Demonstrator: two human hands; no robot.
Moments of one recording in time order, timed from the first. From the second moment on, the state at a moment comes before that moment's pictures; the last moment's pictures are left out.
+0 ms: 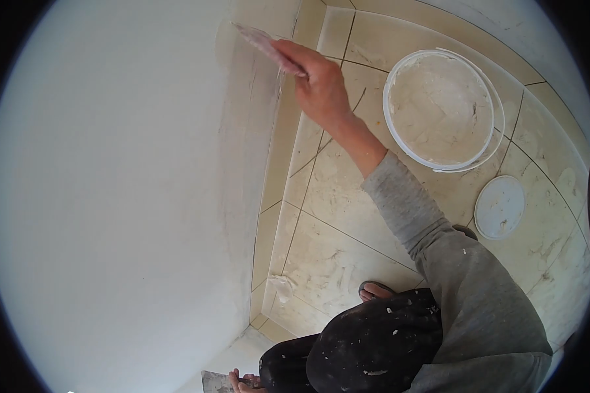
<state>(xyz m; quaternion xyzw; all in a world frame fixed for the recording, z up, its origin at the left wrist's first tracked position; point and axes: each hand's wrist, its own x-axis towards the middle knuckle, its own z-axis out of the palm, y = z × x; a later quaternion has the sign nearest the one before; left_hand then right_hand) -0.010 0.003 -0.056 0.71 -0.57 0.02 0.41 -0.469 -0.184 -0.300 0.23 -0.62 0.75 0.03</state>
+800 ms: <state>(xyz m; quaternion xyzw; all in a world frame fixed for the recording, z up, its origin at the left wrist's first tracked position) -0.006 0.001 -0.064 0.73 -0.54 0.04 0.42 -0.380 -0.174 -0.296 0.31 -0.64 0.70 -0.02</state>
